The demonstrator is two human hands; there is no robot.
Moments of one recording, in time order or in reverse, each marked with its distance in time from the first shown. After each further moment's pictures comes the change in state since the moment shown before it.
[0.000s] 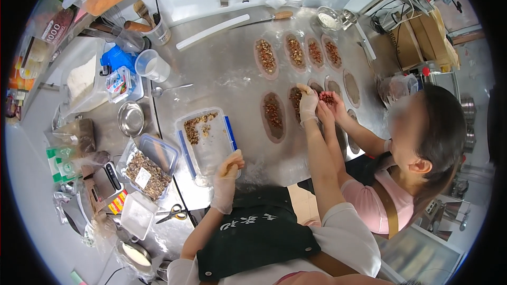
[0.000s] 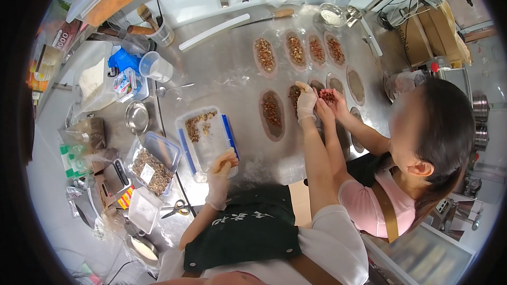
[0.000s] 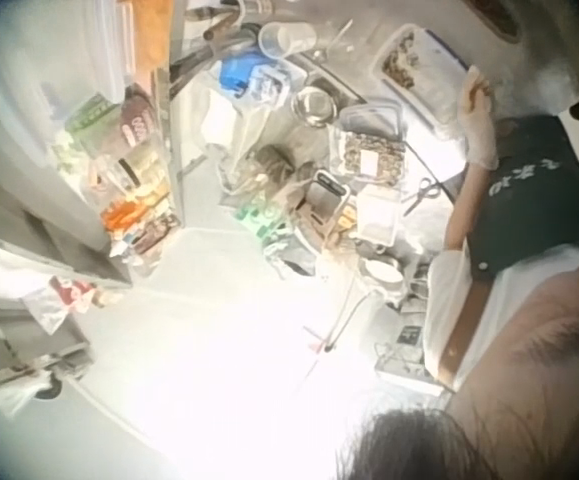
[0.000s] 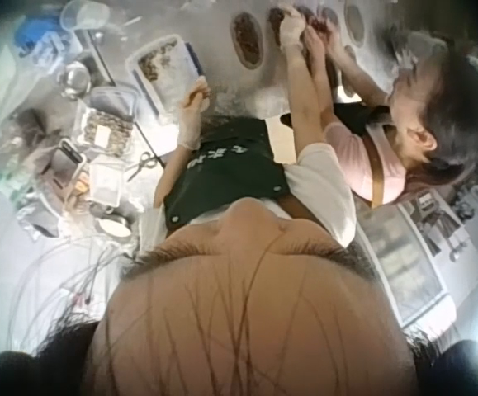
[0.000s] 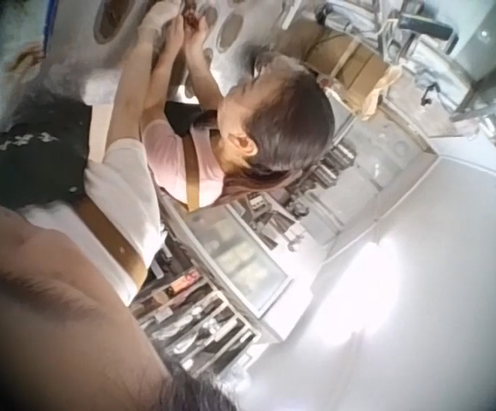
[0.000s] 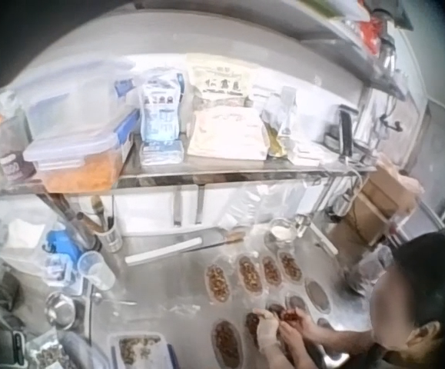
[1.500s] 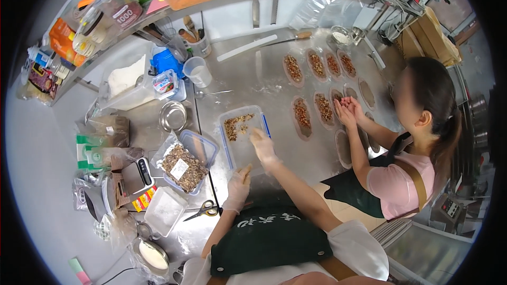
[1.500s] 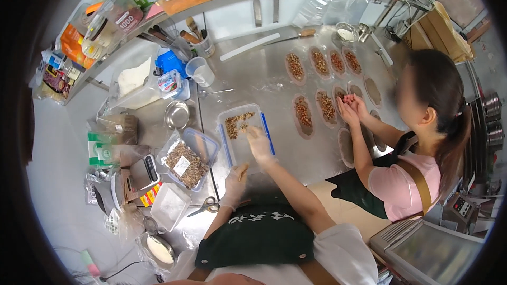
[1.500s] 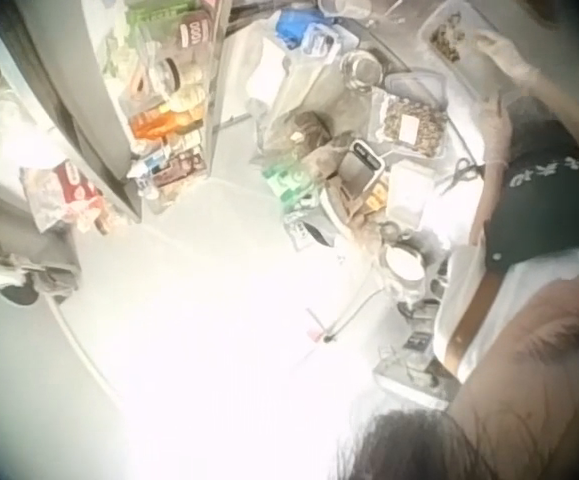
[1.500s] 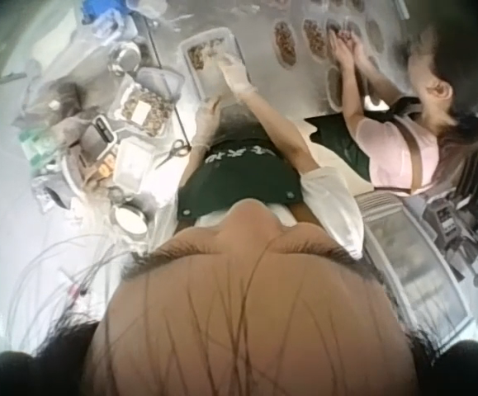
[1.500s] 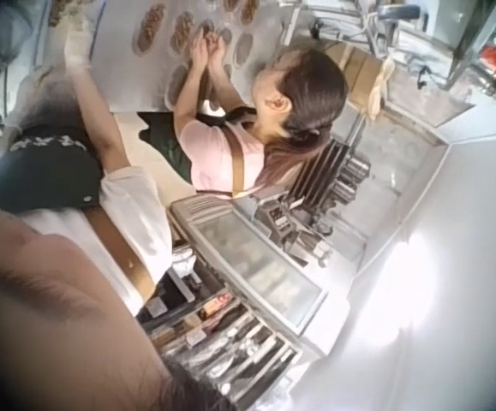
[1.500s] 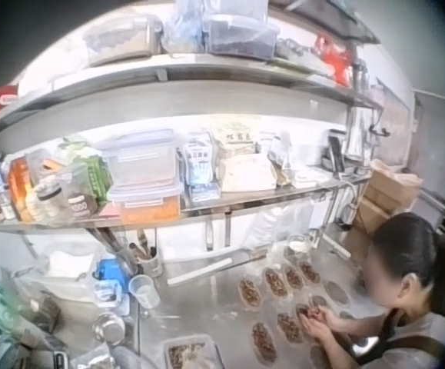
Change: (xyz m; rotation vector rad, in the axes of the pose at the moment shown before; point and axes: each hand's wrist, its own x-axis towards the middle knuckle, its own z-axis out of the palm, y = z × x) left_hand -0.035 -0.040 -0.102 0.998 0.033 0.511; right_hand -0.267 -0.096 0.146 0.030 -0.397 0.197
